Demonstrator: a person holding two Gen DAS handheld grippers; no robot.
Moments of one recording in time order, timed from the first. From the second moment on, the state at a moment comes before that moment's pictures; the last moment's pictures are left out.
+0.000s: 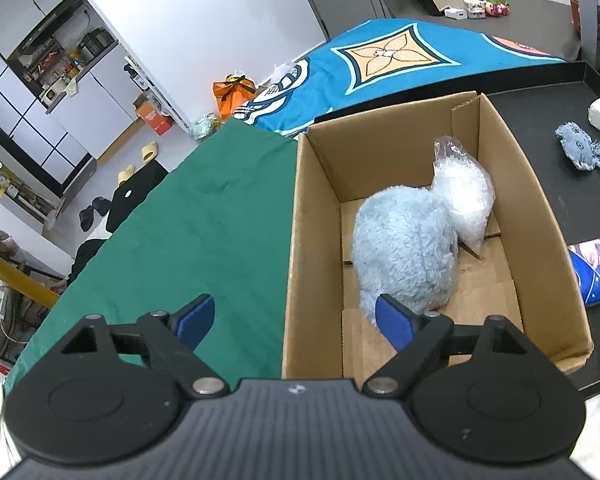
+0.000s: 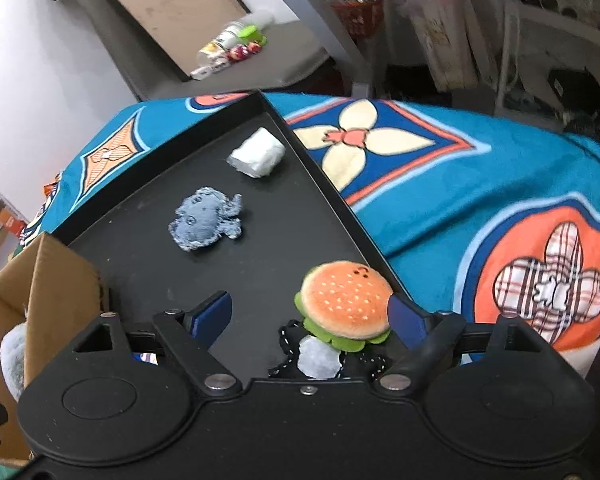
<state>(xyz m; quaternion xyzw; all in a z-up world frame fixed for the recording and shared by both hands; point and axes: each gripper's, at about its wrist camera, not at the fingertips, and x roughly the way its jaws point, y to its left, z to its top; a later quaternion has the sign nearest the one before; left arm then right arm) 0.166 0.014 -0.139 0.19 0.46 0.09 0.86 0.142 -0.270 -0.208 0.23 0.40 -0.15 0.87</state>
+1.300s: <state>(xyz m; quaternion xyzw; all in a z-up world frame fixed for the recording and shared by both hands) 0.161 0.022 -0.128 0.15 0.44 0.09 0.88 0.149 -0.260 -0.202 0.18 0.34 -0.14 0.91</state>
